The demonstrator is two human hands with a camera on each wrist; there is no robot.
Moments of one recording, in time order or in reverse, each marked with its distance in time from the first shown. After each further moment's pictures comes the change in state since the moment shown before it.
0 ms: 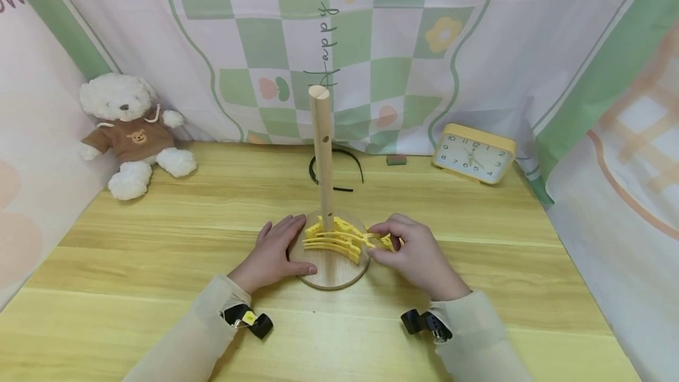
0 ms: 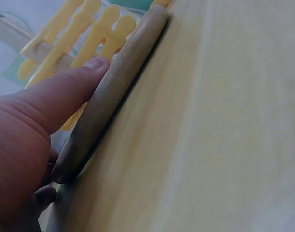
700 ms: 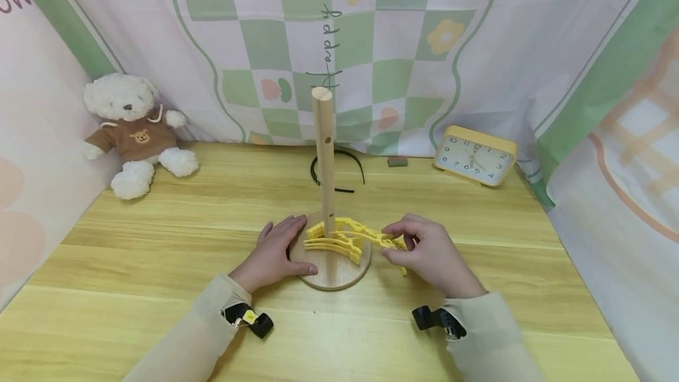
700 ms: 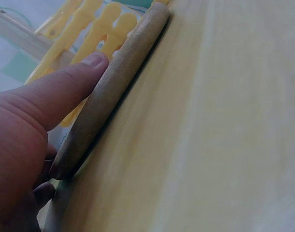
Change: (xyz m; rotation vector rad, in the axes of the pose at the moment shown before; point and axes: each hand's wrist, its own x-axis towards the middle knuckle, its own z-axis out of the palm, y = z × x) left_hand -0.001 0.001 -0.001 -0.036 -0.003 -0.021; right_hand -0.003 0.006 -0.021 0.018 -0.044 0.067
